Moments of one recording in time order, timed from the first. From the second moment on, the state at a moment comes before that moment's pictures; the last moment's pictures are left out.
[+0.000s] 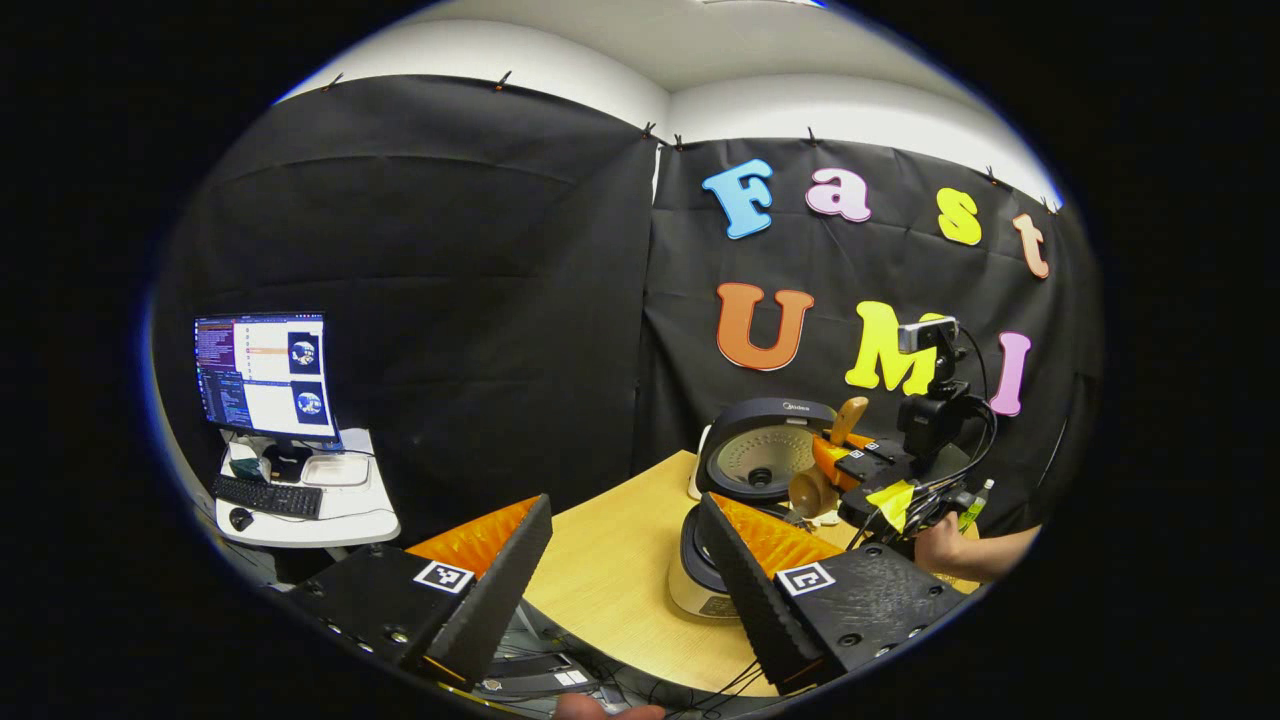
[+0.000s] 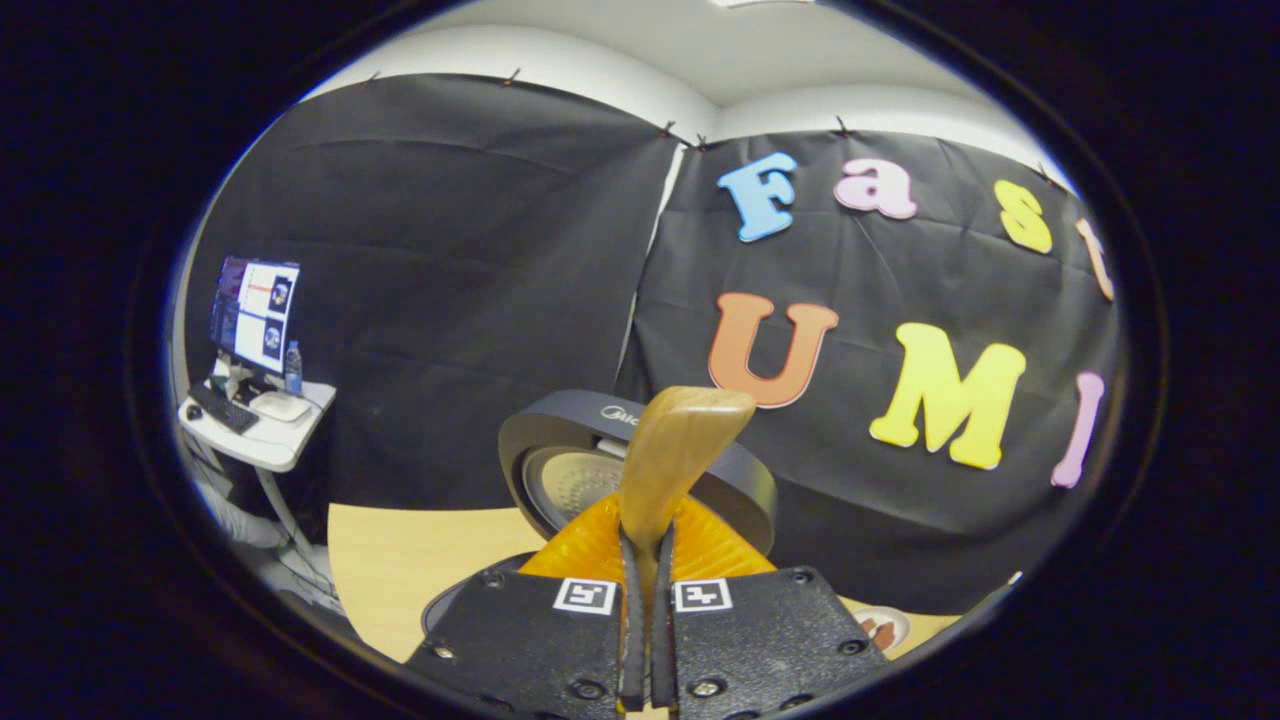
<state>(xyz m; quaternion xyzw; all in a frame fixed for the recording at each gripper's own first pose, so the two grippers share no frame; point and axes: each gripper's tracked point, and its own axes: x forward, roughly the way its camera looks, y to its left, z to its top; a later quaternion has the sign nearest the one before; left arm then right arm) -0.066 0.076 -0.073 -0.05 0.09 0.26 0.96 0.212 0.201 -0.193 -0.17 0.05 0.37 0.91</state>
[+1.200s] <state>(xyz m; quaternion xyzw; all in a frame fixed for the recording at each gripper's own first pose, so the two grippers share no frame) -0.002 0.012 -0.064 -0.05 0.08 0.15 0.98 0.206 0.041 -0.111 0.11 0.13 0.27 0.95</state>
